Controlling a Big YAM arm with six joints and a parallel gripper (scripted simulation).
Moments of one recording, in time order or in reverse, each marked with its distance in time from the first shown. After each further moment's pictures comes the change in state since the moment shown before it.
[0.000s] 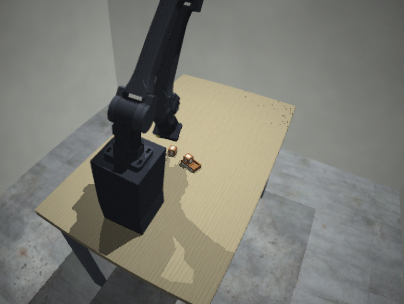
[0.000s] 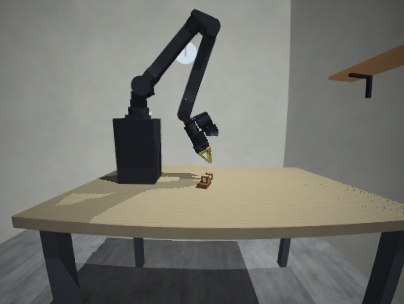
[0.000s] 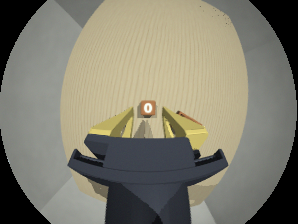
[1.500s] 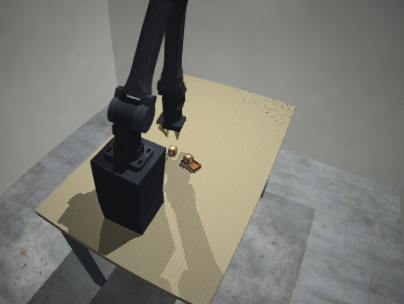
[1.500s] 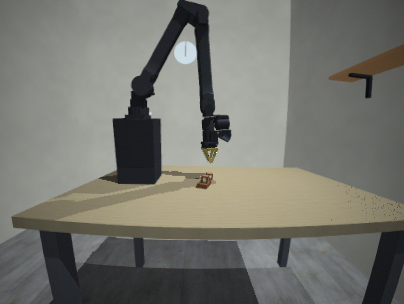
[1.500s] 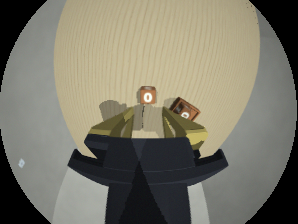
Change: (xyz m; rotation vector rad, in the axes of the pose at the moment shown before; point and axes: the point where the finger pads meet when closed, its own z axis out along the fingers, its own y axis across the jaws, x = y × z) arm -0.005 0.000 0.003 0.004 0.442 -0.003
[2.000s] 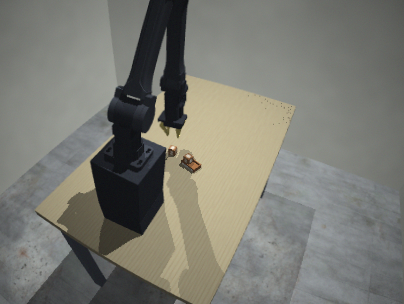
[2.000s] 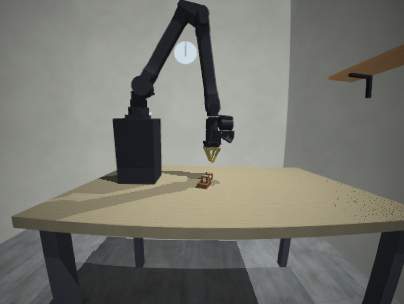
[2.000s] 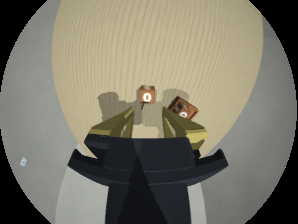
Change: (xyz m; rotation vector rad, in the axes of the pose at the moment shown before) arm -0.006 -0.001 -0.002 0.001 0.075 -0.010
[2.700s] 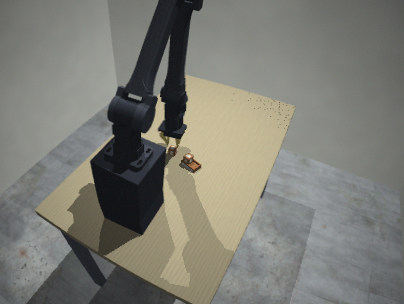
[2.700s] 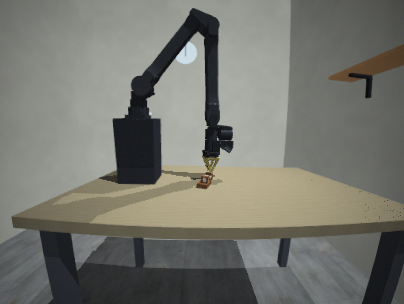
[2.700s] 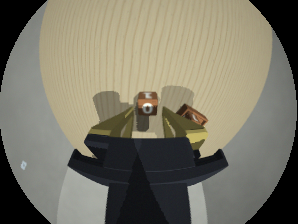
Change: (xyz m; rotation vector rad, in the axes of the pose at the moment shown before) arm 0.005 0.001 0.047 -0.001 0.016 0.011
